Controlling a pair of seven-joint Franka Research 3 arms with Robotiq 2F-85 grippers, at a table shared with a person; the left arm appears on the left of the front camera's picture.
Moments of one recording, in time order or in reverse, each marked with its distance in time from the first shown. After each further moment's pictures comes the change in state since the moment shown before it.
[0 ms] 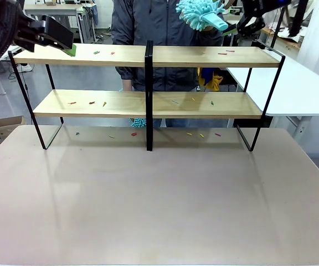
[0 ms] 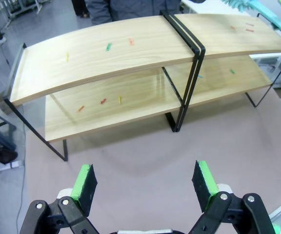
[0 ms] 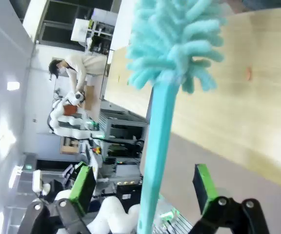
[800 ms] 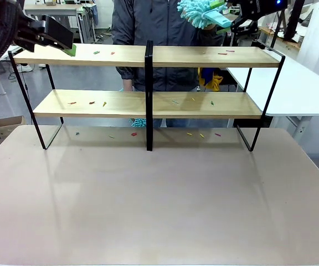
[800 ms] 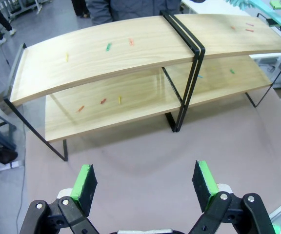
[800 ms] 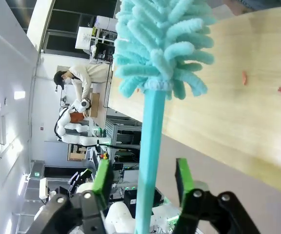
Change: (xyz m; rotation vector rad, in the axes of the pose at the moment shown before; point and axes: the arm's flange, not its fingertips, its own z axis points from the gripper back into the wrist) left arm 0.000 0.000 0.000 0.000 0.000 0.000; right arm 0.001 -0.007 0.000 0.015 -0.024 -0.042
